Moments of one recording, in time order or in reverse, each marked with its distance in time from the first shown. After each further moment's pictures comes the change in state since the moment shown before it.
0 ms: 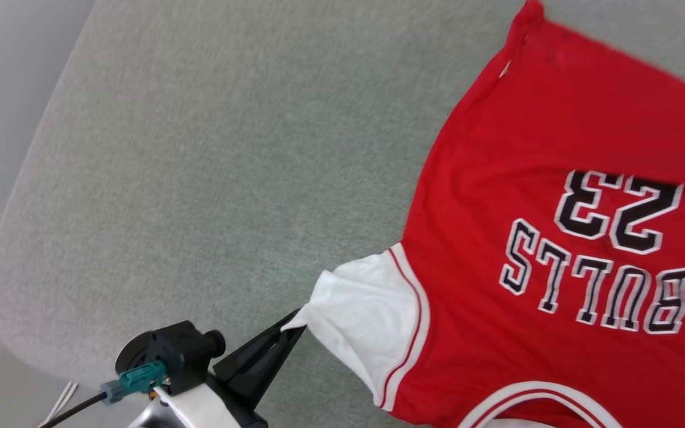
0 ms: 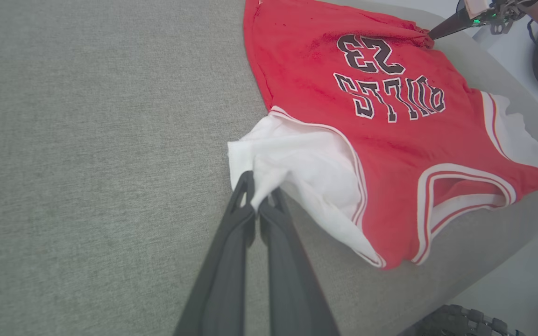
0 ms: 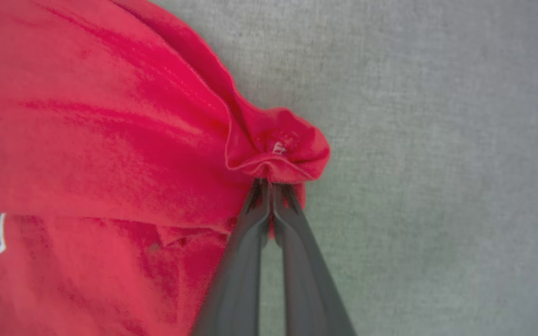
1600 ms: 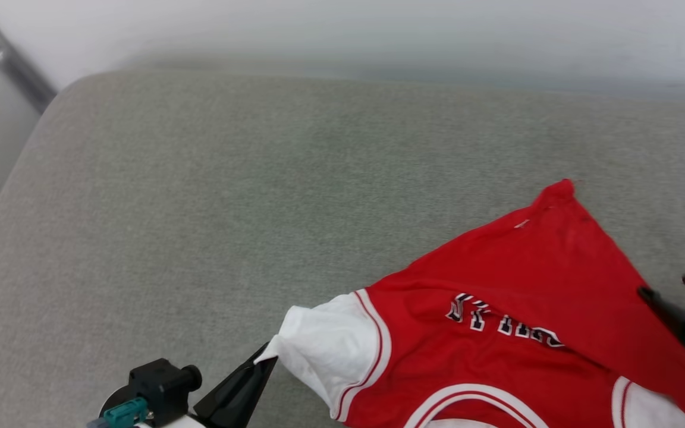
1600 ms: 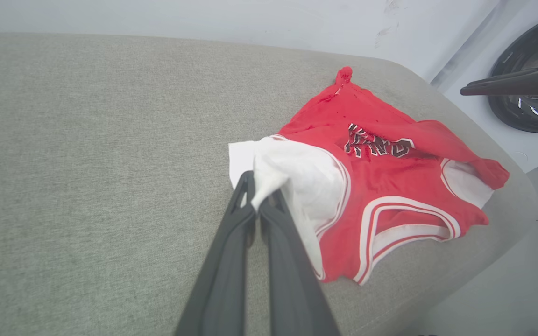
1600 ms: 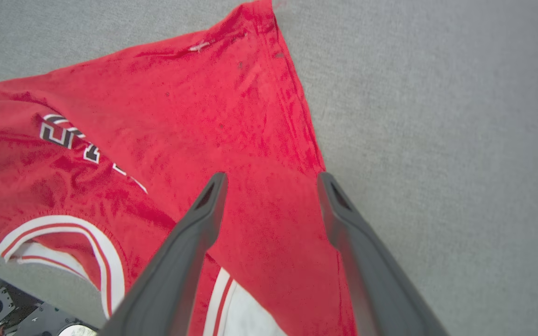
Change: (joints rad) left arm 0.175 0.002 0.048 0.020 -0.058 0.087 -0.059; right arm 0.536 0.017 0.188 -0.517 0.300 0.000 -0.150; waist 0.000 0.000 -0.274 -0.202
